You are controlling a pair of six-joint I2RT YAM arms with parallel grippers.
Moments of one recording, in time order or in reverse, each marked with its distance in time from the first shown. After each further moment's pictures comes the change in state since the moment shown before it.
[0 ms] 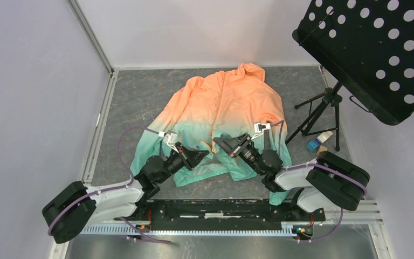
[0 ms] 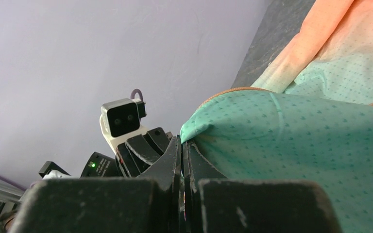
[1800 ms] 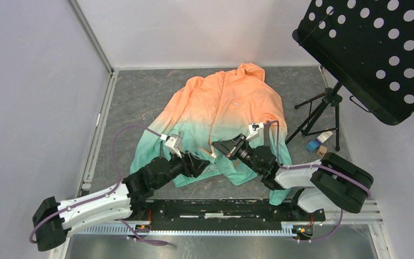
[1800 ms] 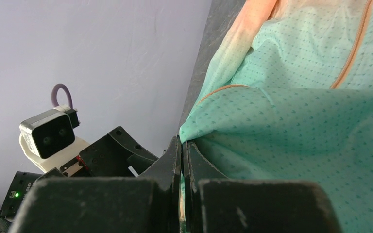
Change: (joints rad) left arm -0.181 -0.282 0.164 -0.726 -0.232 0.067; right arm 0.000 -0.036 0.051 -0.316 -0.003 0.051
